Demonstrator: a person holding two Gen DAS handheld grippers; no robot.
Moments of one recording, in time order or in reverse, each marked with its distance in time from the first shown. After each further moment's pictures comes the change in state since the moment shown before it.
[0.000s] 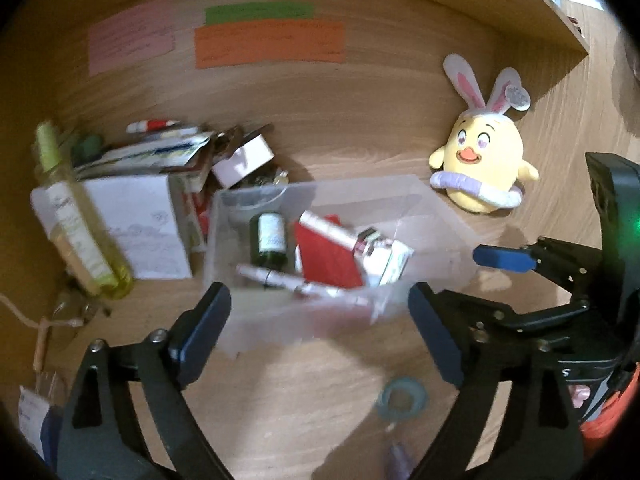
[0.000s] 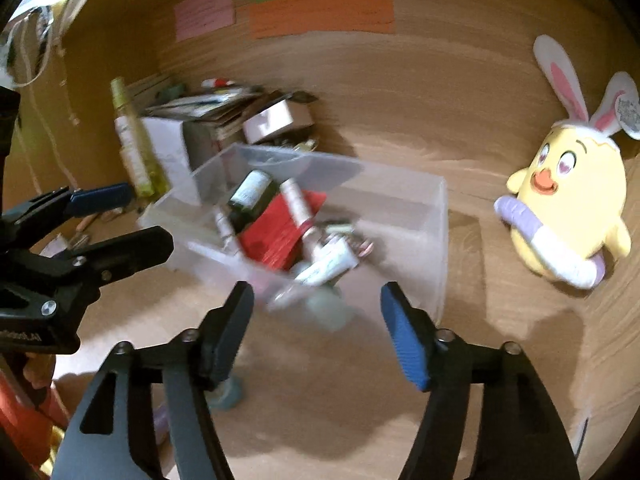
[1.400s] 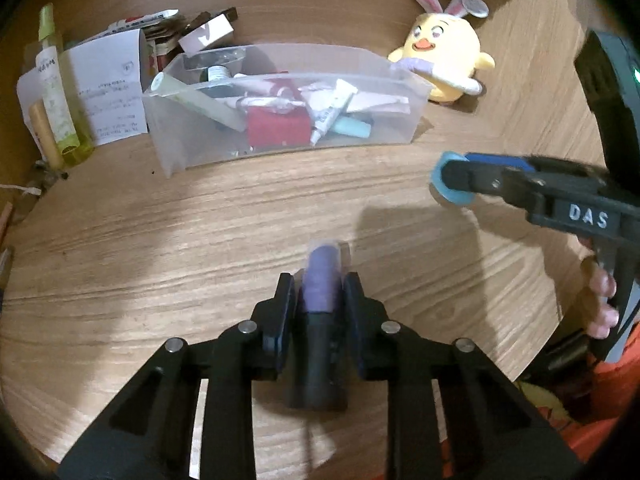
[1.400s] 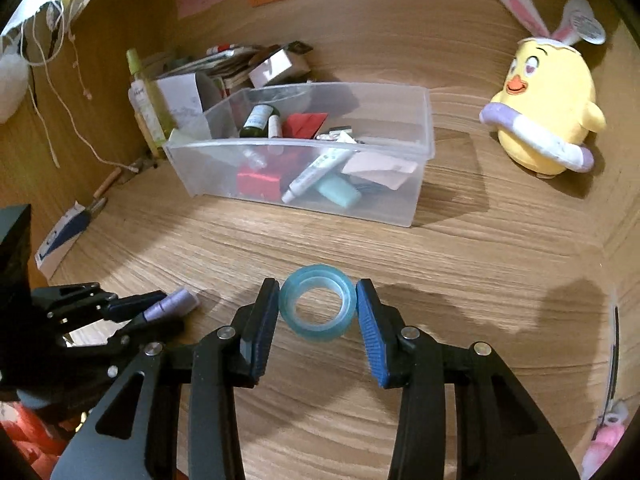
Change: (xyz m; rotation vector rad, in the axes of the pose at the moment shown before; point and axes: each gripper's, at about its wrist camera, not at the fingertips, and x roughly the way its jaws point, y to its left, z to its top) left arm -0.007 -0.034 -0.117 -0.009 0.198 -0.108; right arm -0.033 -0.005 -0.072 0.114 0.047 0.008
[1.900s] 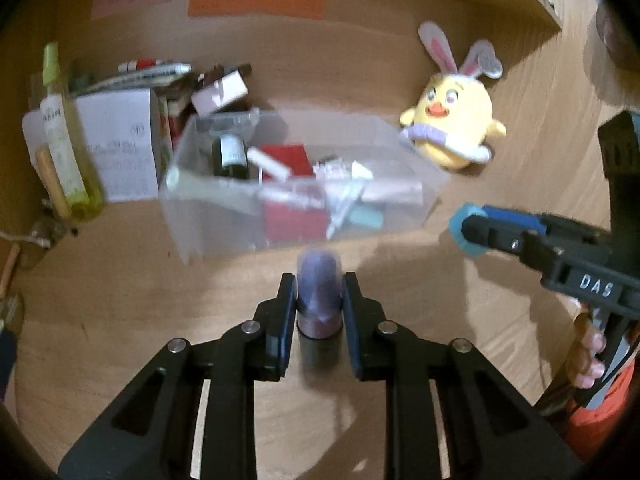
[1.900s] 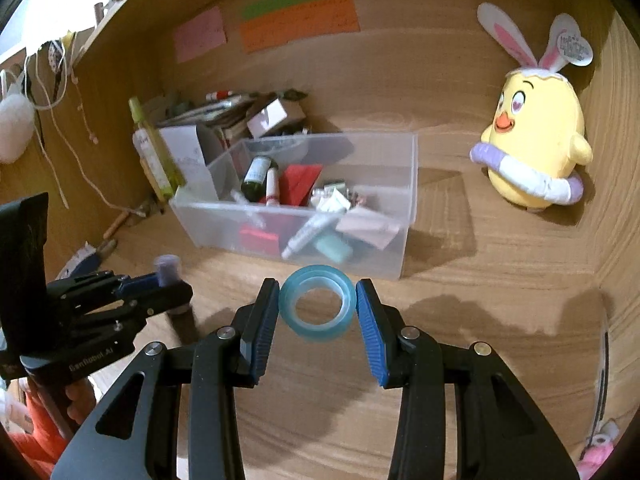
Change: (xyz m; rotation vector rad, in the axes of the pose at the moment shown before) left arm -0.015 0.013 0.060 -0.039 -0.142 0.007; right arm -0.017 -0.009 0.032 0.034 -0.118 0.029
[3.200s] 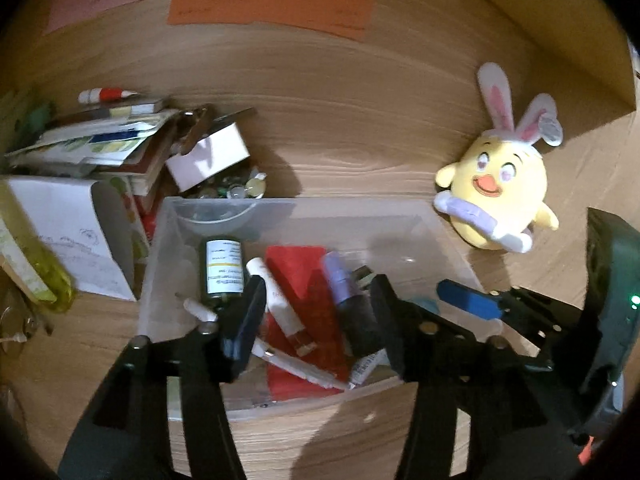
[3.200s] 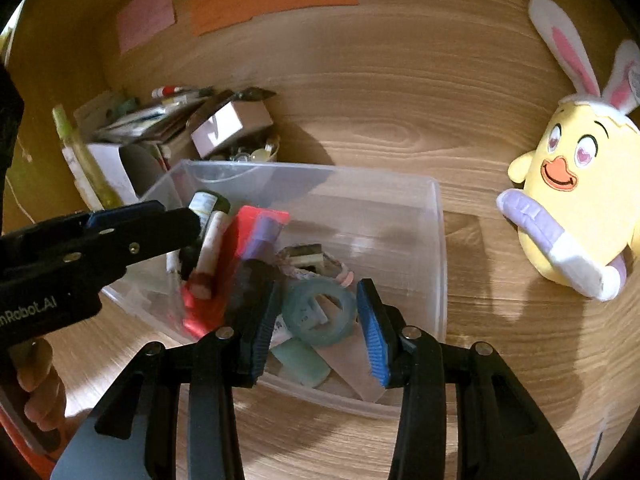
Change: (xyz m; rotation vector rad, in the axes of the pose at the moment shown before) left arm 0.077 0.032 0.113 -0.081 0.022 0.004; right arm 0.100 -0.005 0.070 -0.051 0.082 -0.098
